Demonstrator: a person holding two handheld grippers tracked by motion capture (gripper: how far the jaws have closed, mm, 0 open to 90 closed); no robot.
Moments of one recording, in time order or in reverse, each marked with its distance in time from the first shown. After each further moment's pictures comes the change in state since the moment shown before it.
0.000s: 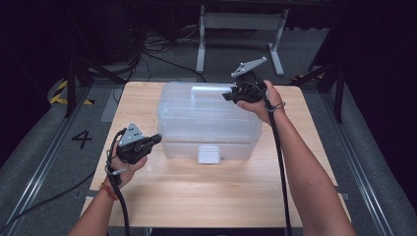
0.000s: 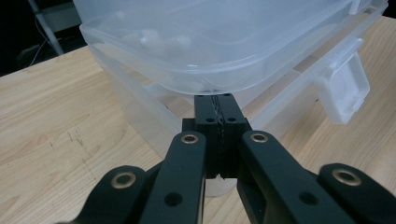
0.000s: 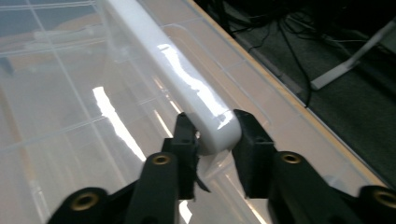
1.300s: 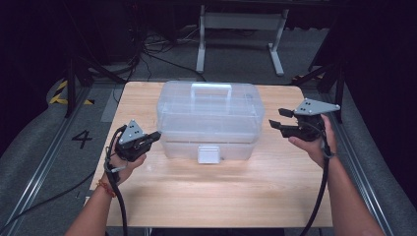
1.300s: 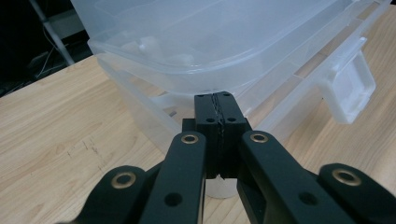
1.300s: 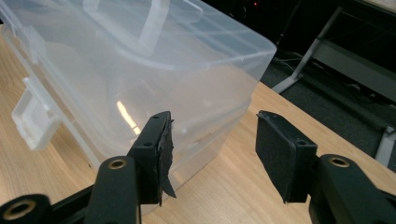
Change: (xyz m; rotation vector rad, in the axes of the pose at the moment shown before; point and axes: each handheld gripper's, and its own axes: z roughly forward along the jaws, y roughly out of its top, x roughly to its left) left arm 0.001 0.012 -0.005 0.019 0.019 0.052; right arm -0.001 -0.145 -0.095 -0.194 -0.141 0.046
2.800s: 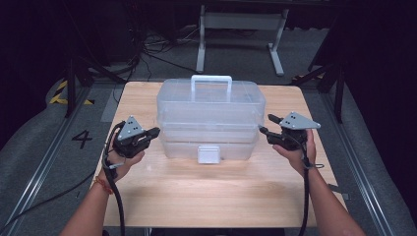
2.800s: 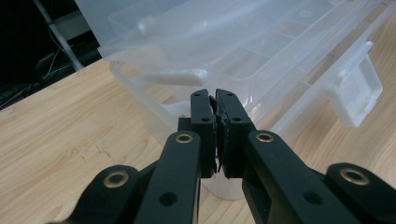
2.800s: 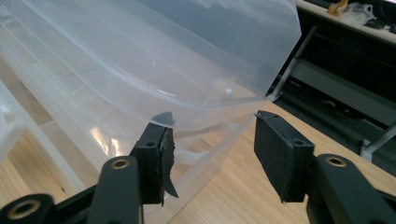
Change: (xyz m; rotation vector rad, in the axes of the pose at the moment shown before) left arm 0.004 0.008 -0.003 0.021 0.007 0.022; right arm 0.027 -0.030 0.038 -0.106 -0.104 -0.008
